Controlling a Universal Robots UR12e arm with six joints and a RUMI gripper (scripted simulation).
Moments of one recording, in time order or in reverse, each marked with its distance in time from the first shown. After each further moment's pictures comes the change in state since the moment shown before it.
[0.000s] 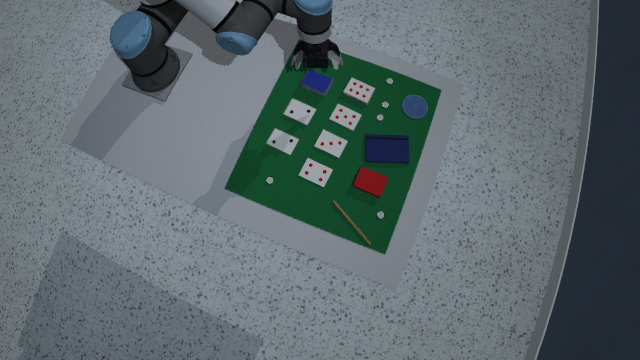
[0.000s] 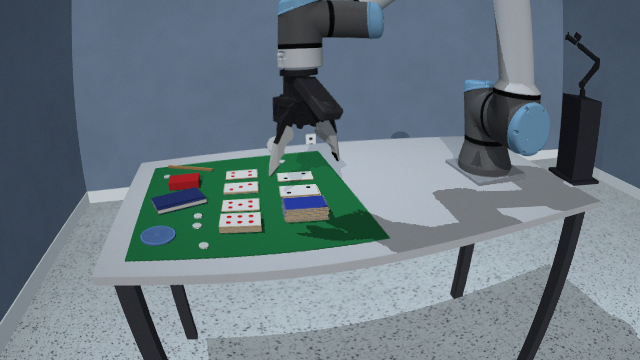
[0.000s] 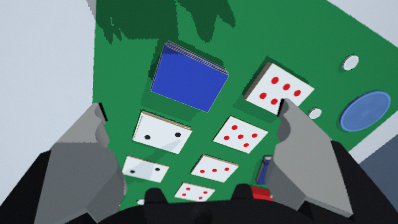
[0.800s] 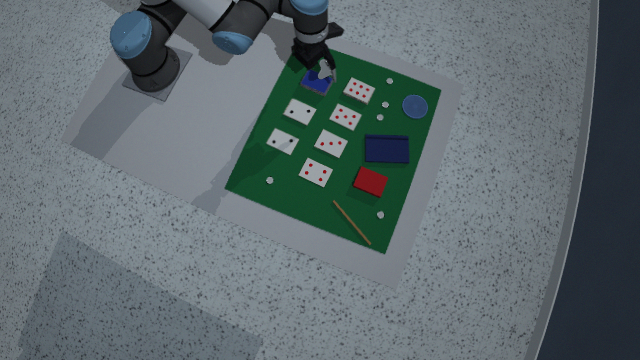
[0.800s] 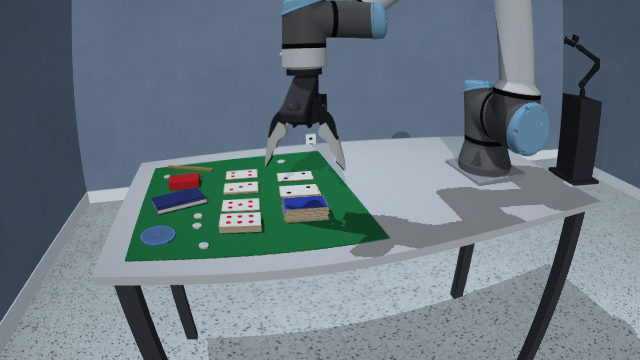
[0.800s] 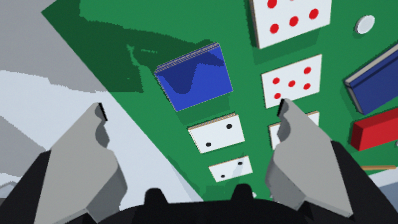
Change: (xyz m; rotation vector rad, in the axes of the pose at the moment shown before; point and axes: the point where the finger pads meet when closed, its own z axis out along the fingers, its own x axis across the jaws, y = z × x) arm 0.003 0.003 0.000 0.005 0.001 0.812
